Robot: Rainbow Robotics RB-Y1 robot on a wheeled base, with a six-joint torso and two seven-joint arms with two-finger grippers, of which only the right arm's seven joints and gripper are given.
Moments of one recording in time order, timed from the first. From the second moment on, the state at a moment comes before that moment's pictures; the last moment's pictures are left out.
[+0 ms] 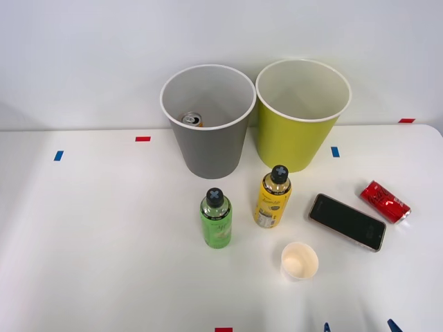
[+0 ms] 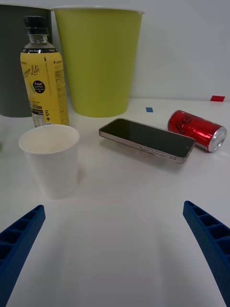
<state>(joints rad) 1.03 -0.23 0.33 -1.84 -0.07 -0.73 1.65</state>
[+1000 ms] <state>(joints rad) 1.03 -0.23 0.33 -1.84 -0.07 -0.73 1.65</state>
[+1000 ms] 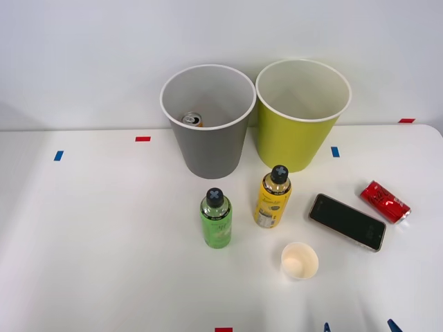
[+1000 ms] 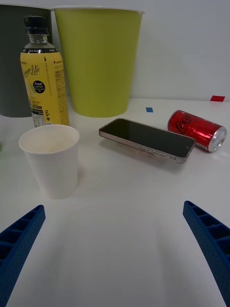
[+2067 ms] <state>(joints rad) 1.03 -0.23 0.33 -1.84 -0.07 -0.73 1.65</state>
